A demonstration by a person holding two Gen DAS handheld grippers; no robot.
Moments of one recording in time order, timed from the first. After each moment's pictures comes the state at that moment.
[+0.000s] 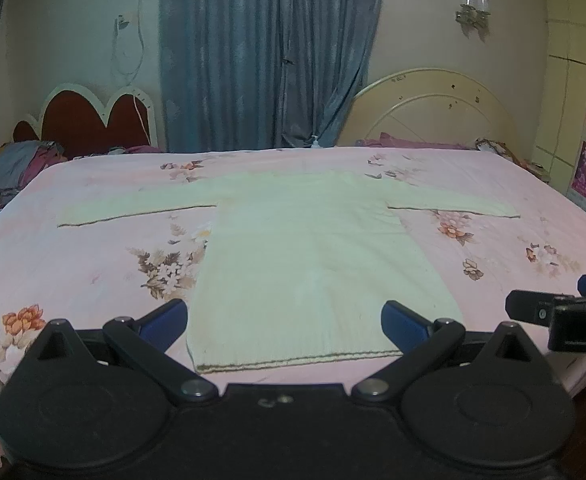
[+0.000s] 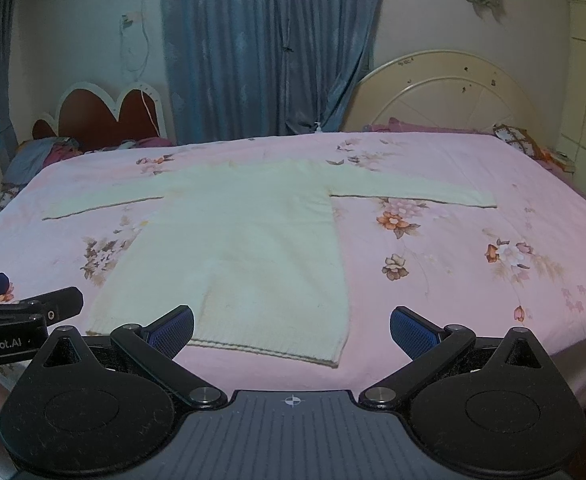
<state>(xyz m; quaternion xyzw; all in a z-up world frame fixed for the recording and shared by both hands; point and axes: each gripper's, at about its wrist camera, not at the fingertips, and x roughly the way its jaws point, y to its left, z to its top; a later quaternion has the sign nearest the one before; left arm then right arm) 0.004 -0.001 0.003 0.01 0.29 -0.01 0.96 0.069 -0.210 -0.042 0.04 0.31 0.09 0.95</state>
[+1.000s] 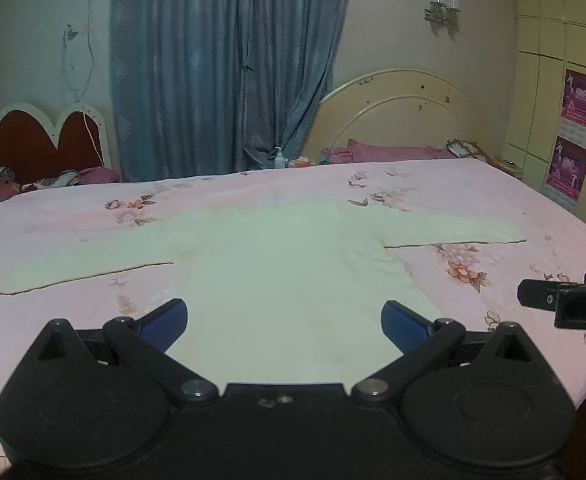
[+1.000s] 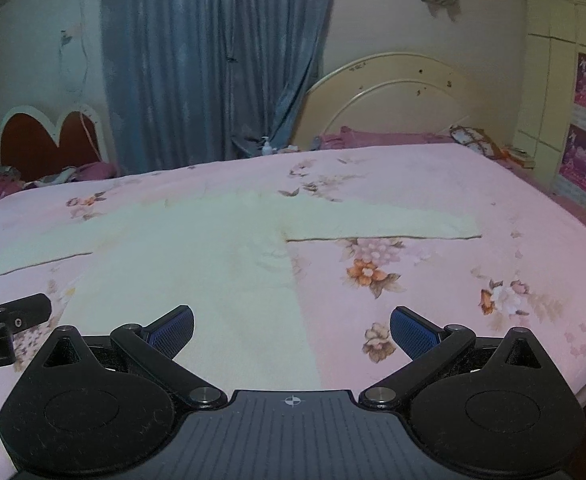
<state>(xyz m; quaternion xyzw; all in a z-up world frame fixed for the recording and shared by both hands) 0.163 0.008 -0.002 0.02 0.28 -0.07 0.96 0.208 -0.208 -0.038 0.05 0.30 -0.01 0.95</state>
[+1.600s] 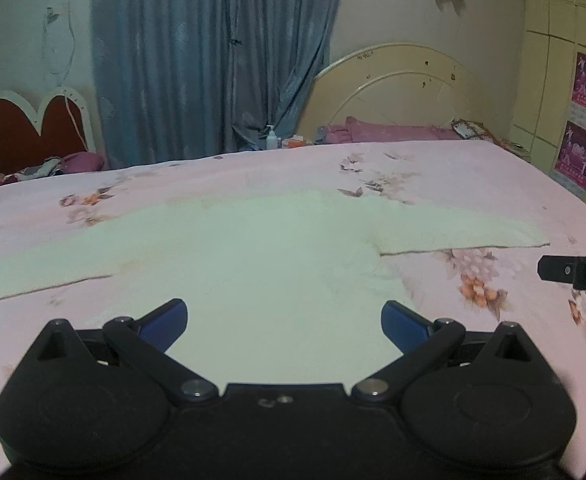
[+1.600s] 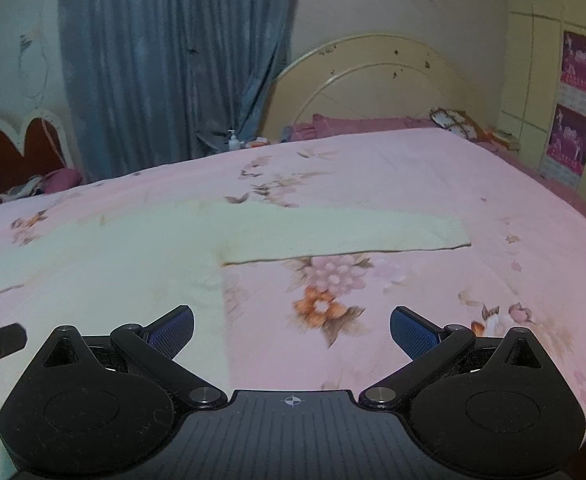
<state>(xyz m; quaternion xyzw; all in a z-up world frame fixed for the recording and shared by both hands) 0.272 -0.059 -0.031 0.03 0.32 -0.07 0.95 0.321 -0.297 -0.068 0.08 0.32 -0.04 0.94</state>
